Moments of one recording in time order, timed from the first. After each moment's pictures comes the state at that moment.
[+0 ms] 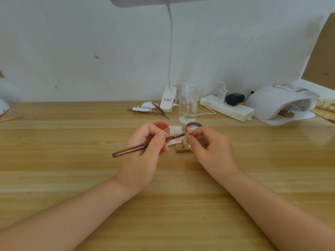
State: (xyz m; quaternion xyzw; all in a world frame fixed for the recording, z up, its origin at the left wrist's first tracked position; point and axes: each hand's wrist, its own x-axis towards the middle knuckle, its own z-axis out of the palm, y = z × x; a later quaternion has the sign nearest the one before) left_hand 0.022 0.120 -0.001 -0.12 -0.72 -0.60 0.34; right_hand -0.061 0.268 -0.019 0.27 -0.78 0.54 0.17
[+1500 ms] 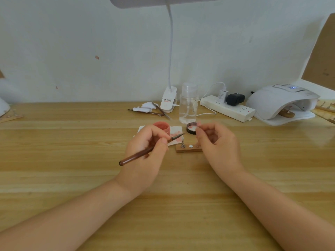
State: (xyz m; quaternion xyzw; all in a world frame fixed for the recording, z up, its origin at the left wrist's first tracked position) left_hand 0.022 0.116 -0.006 -0.10 -0.75 -0.57 0.33; right_hand -0.062 0.270 -0.012 0.19 -0.75 0.60 0.18
